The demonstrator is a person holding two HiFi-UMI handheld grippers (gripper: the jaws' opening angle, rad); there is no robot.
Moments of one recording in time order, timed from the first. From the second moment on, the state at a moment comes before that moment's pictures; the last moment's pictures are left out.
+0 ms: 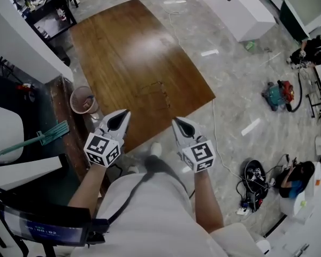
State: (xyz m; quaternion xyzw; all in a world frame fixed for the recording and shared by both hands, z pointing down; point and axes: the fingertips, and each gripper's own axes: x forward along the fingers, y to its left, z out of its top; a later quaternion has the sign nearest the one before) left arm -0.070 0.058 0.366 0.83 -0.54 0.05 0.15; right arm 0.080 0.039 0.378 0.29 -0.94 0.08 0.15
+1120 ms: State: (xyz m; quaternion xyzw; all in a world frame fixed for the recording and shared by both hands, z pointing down) left arm -0.111 -0.060 0.453 0.87 -0.42 0.22 0.09; right arm 0.013 -0.031 0.496 0.24 -0.92 0.06 0.30
